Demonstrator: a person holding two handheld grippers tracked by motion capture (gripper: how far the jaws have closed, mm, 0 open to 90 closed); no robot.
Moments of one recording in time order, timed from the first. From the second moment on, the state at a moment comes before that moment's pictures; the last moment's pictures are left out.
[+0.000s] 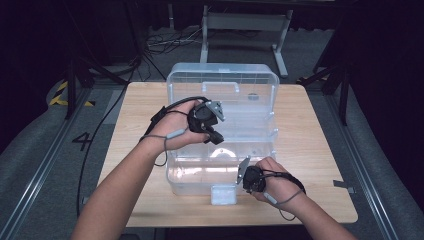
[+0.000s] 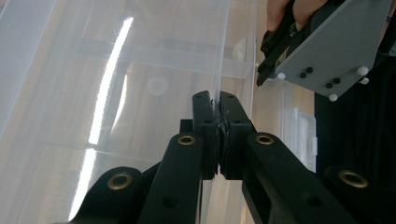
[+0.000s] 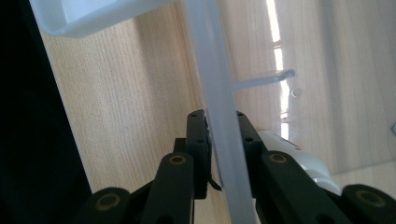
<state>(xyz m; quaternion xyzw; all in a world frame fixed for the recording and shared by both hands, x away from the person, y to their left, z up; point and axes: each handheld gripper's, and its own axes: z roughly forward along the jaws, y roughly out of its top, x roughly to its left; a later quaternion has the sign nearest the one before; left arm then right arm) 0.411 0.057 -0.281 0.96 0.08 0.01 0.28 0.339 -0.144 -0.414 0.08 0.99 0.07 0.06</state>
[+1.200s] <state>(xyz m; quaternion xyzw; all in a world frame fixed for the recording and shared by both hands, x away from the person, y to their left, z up) 0.396 0.052 -0.288 0.96 0.06 0.01 0.27 0.337 -0.145 -0.406 0.07 0.99 0.09 0.07</state>
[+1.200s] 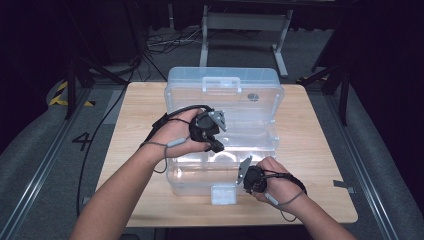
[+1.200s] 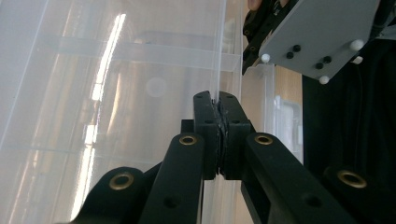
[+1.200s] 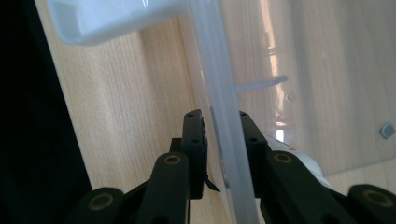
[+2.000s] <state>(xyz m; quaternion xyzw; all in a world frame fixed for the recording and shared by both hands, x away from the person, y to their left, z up) 0.398 0.052 -0.288 0.96 0.07 0.00 0.27 0.329 -0.167 -0.360 0.09 0.98 0.15 0.07</state>
